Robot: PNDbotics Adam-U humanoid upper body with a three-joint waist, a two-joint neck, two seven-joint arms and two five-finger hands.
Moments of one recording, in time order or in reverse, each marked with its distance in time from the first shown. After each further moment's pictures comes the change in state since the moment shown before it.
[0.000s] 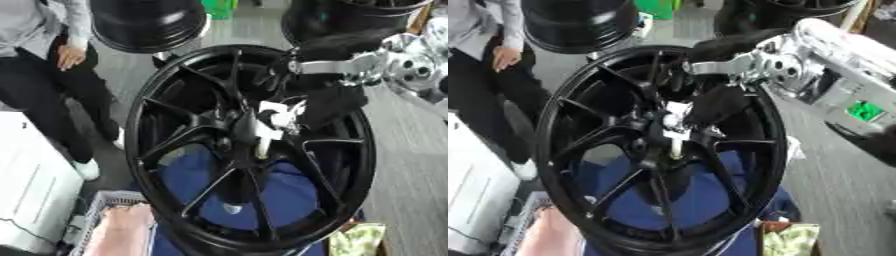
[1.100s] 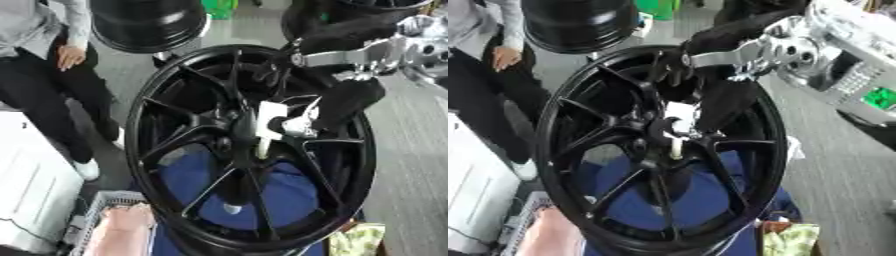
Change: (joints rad) left arm 0.000 0.001 0.000 0.000 0.000 -0.001 -0.002; right arm -0.052 -0.028 -0.017 -0.068 -0.033 -0.029 0.026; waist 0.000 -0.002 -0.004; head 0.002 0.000
